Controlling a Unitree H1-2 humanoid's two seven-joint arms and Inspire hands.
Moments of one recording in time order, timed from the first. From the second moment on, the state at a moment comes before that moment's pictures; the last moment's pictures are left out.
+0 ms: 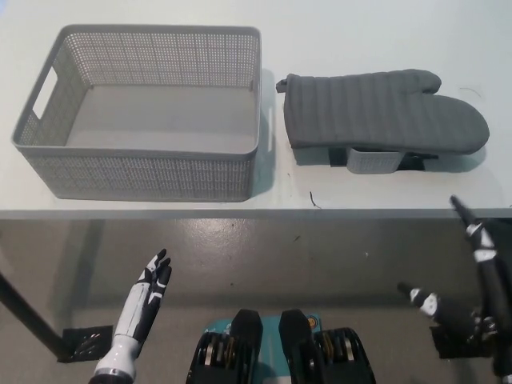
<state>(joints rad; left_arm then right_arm) -0.18 0.11 -0.04 0.53 0.17 -0.34 0.08 -0.01 -0.18 -0.01 -0.21 -0.39 -0.28 -0.04</state>
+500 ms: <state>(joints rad) -0.18 0.11 -0.04 0.54 0.18 -0.34 0.08 -0.29 -0.27 -0.02 -0.36 -0.70 0.00 0.13</state>
